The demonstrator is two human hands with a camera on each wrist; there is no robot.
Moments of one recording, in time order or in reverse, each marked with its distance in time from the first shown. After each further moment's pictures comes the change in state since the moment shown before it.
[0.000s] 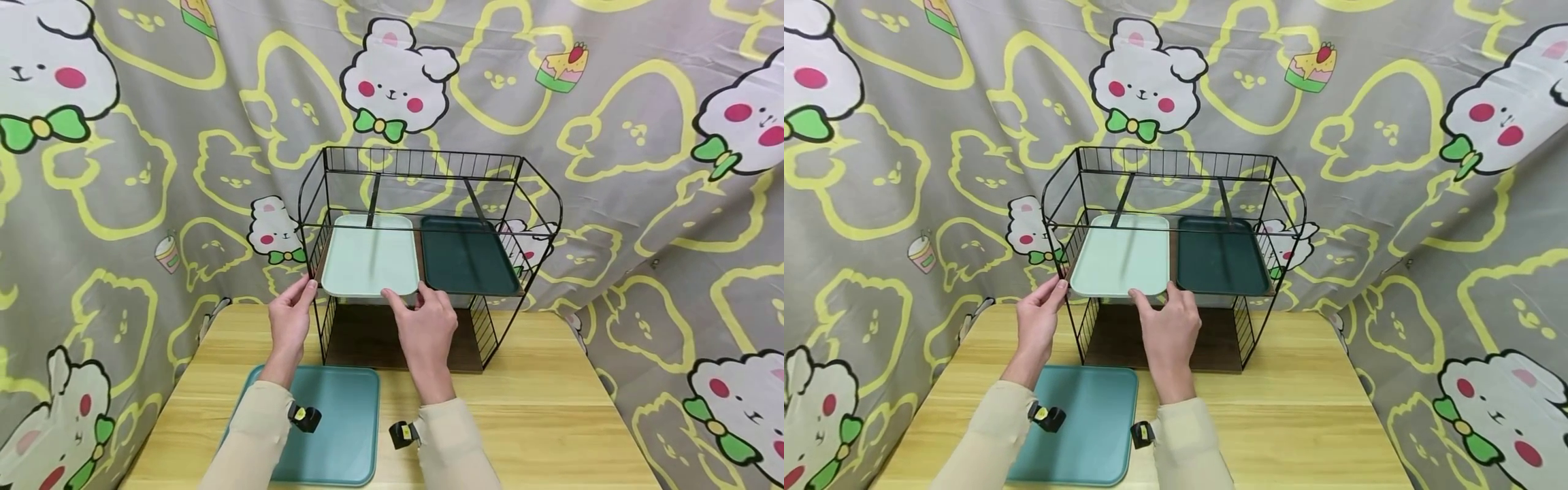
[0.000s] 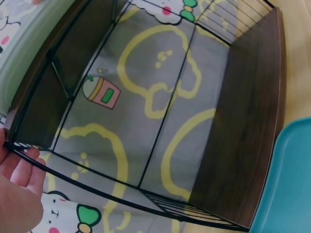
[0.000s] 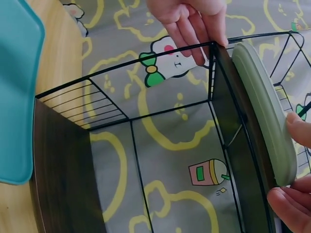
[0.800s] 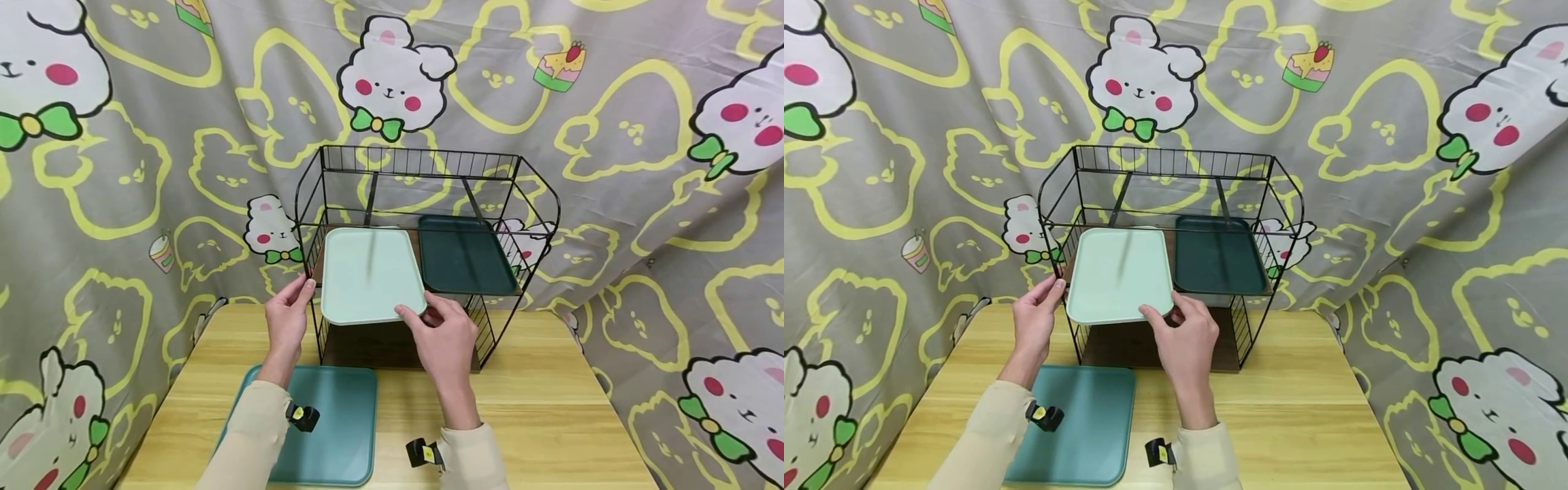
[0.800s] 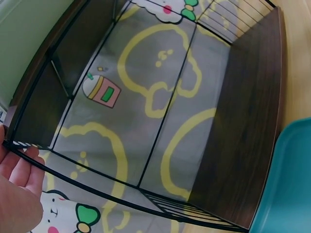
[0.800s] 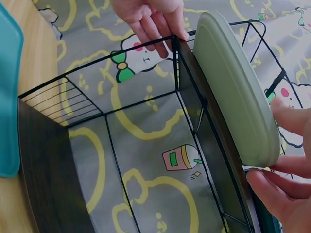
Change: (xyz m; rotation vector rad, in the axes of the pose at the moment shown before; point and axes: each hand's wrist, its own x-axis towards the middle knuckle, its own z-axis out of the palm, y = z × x) left_hand 0.002 0.000 0.001 -0.007 0.016 -0.002; right_hand -0.007 0.010 -0.041 0.180 -0.091 0.103
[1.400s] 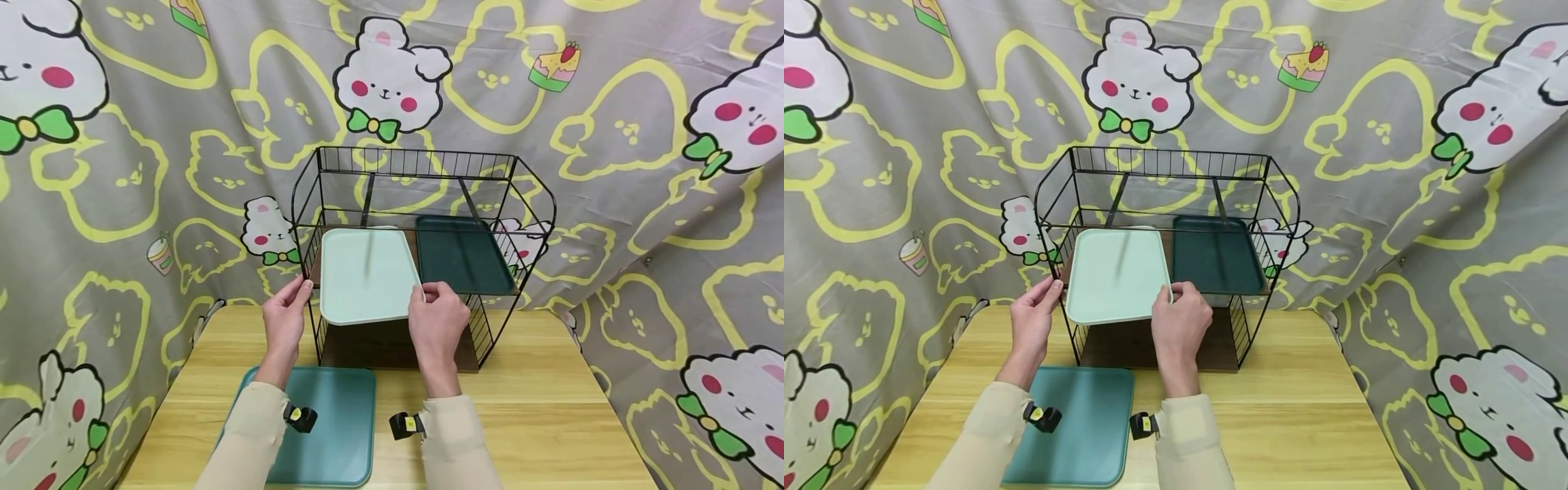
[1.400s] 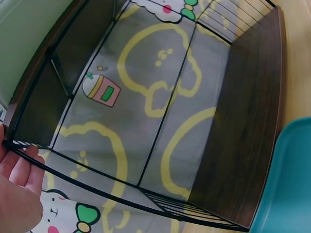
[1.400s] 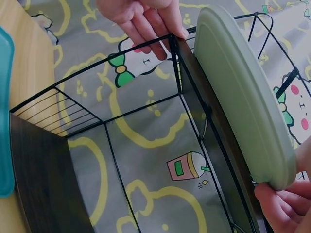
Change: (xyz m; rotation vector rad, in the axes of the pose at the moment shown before) left_hand -0.001 0.000 0.001 -0.005 -0.007 0.003; right_hand 0.028 -0.010 0.023 -0.099 0.133 0.150
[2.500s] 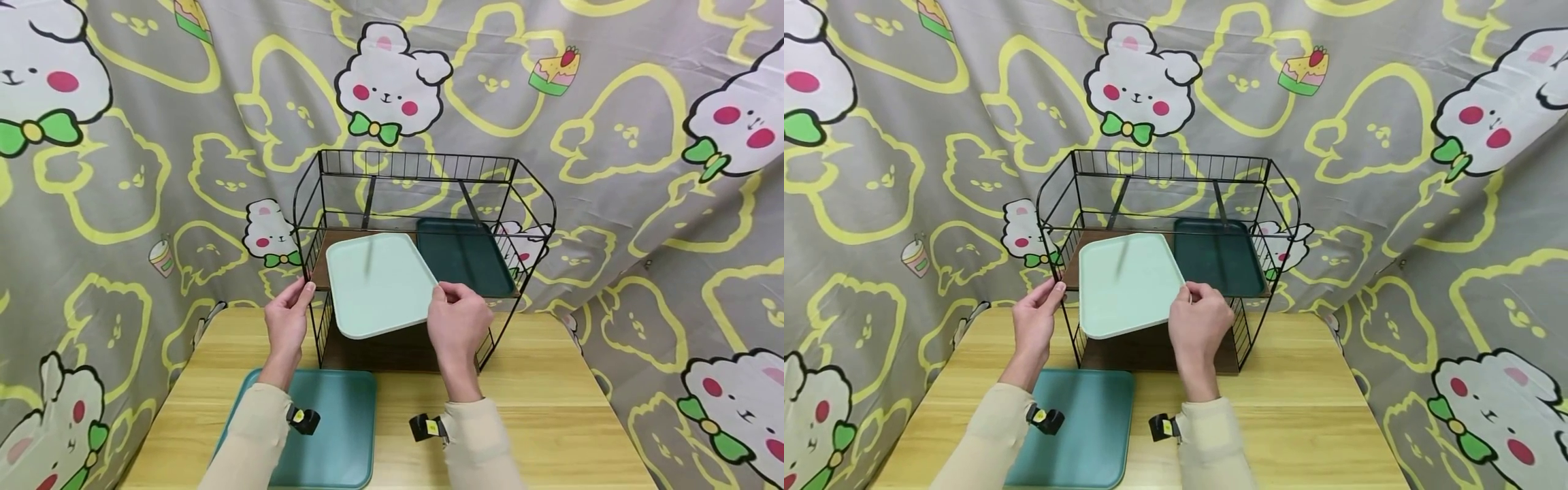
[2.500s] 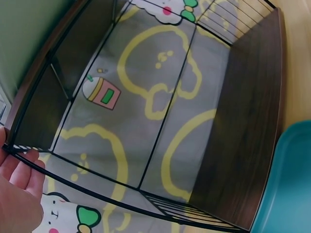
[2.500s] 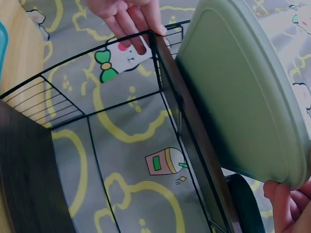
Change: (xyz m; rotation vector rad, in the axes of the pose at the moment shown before) left_hand -0.001 0.000 0.003 -0.041 0.020 0.046; right_hand 0.011 -0.002 -0.026 0.072 0.052 0.057
